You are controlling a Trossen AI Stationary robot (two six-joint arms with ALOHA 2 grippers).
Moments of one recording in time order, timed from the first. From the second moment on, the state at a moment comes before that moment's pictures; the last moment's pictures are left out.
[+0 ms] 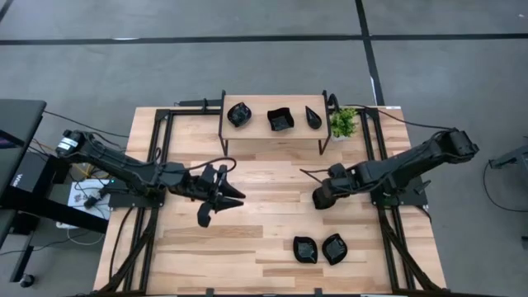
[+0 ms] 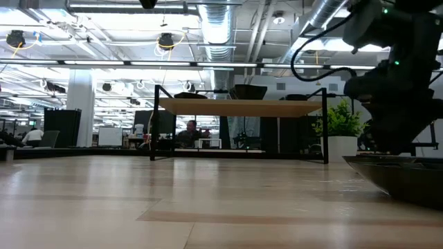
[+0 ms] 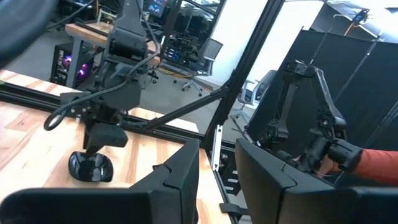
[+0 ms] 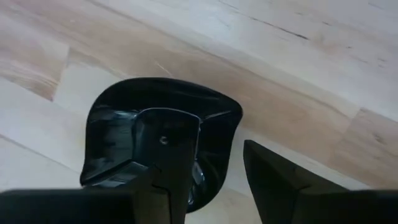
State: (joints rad) left arm -0.36 1.11 0.69 0.44 -0.10 -0.35; right arm 0.21 1.20 0.59 -0.74 0.18 1.34
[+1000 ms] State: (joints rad) left arm -0.37 1.11 0.69 0.44 -0.10 -0.35; right arm 0.21 1.20 0.53 -0.61 0.13 1.35
